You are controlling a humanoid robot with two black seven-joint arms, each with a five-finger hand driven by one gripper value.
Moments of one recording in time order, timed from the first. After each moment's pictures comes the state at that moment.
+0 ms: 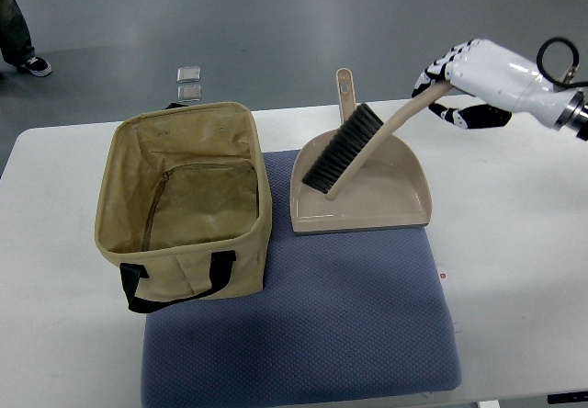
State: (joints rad) left arm 0.00 0.00 -0.11 -0.12 -0.06 -0.04 0.10; right arm 1.15 -0.87 -0.02 1.27 -1.49 -0.53 0.44
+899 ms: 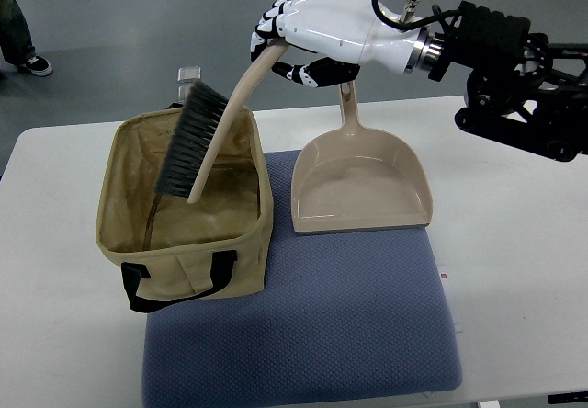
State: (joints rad) left arm 0.00 0.00 -0.11 -0.12 -0.06 -0.04 0.10; right arm 1.37 -0.43 0.02 1.17 -1.60 -0.46 0.42
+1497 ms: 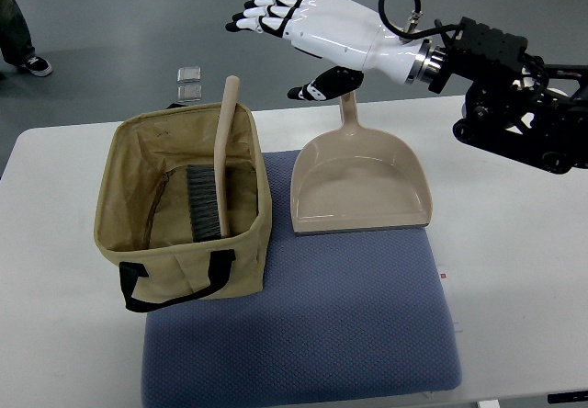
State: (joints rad) left arm 0.00 0.00 -0.11 -0.12 -0.06 -0.04 0.10; right arm 1.27 -0.48 0.10 1.17 -1.51 -0.44 0.43
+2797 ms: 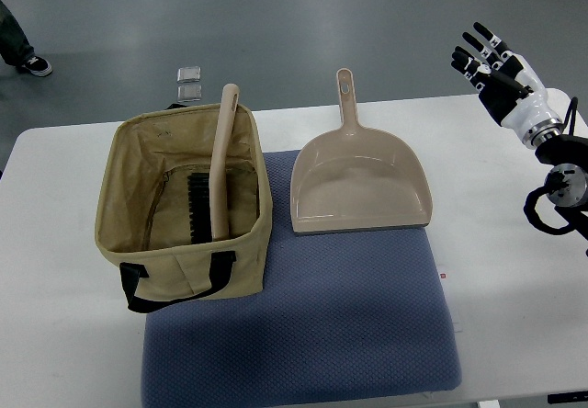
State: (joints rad) left arm 0.00 0.00 -0.11 -0.12 -0.06 -0.04 0.10; right arm 0.70 -0.43 0.67 0.78 -0.01 0.21 0.42
